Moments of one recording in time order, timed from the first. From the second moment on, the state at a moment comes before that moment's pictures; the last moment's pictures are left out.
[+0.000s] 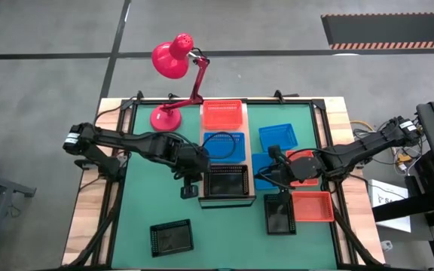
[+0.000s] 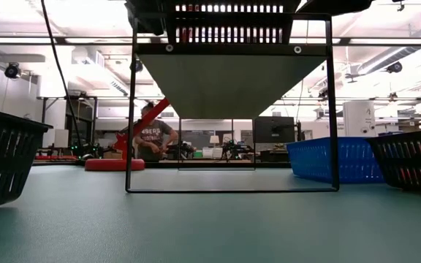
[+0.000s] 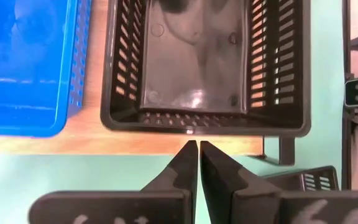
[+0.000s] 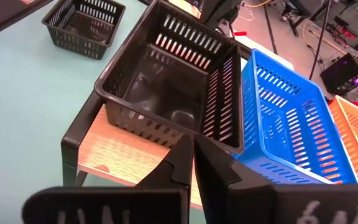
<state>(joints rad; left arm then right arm) -0.15 1.57 1.54 -1.04 0.04 -0.25 0.35 1.10 0.82 -0.24 0.29 -0.30</state>
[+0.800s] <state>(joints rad) -0.30 1.35 1.21 -0.56 -0.09 0.01 0.35 1.10 0.82 -0.24 0.32 -0.12</state>
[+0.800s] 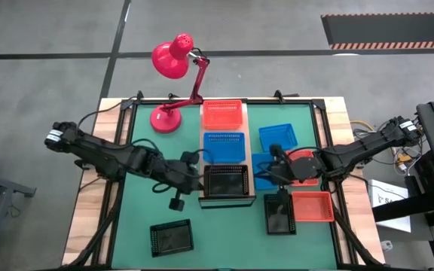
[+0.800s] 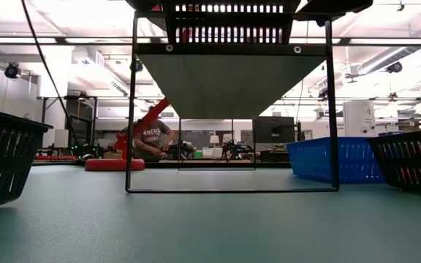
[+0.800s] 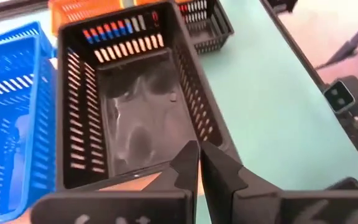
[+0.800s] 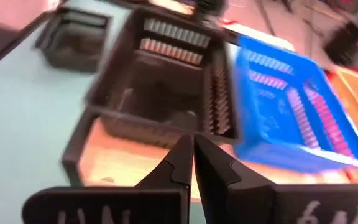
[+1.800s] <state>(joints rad) -0.30 1.01 0.87 -0.31 -0.24 0.24 -0.26 1.09 0.88 -0.94 0.10 0.37</state>
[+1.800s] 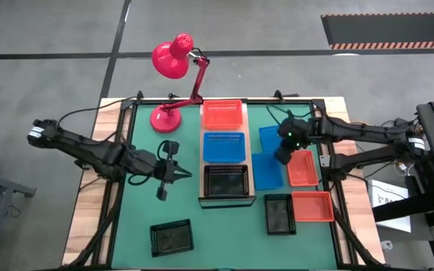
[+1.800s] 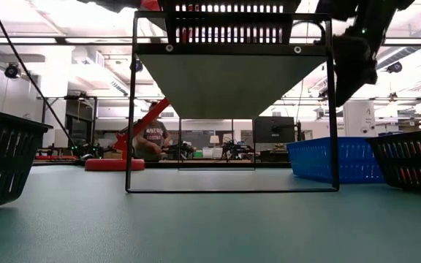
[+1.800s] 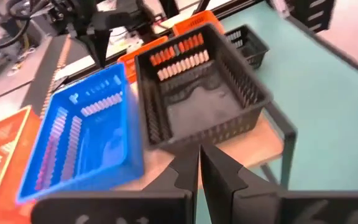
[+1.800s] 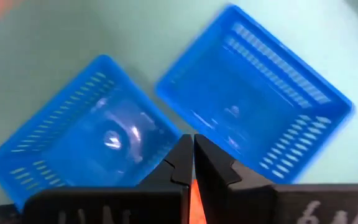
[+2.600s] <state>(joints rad) -0.30 0.72 0.71 -0.25 -0.25 0.24 -0.40 1.31 0.90 -1.01 -0.05 0.06</state>
